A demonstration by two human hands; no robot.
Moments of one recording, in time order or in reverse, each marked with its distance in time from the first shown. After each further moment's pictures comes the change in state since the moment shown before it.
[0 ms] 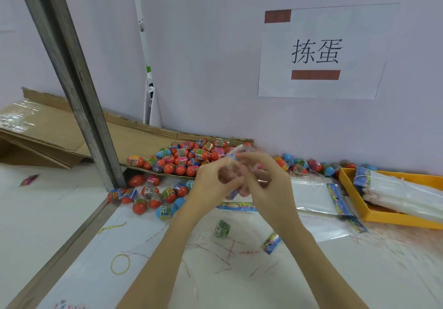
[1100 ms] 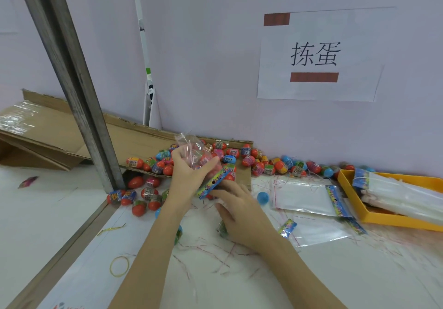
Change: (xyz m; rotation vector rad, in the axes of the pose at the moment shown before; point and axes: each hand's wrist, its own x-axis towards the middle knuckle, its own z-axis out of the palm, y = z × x) left_hand 0.012 -0.027 -0.027 -0.471 0.355 -0.365; right_hand -0.030 0.038 0.034 -0.600 -0.533 -0.043
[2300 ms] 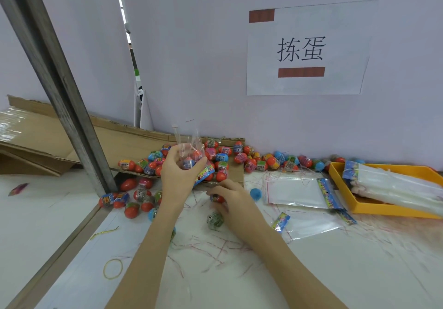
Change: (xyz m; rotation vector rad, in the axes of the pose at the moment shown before) left_hand -0.005 -0.001 0.002 0.251 0.076 0.255; right_hand 0.005 0.007 0.001 0.072 0.056 0.082
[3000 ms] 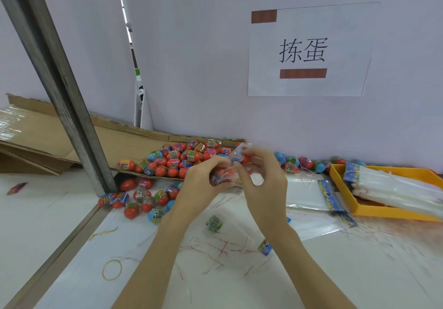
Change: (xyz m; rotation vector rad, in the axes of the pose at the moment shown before) left_hand -0.018 0.013 0.016 0.269 -0.442 0.328; right_hand 0.003 -0.016 -0.049 0.430 0.692 -0.012
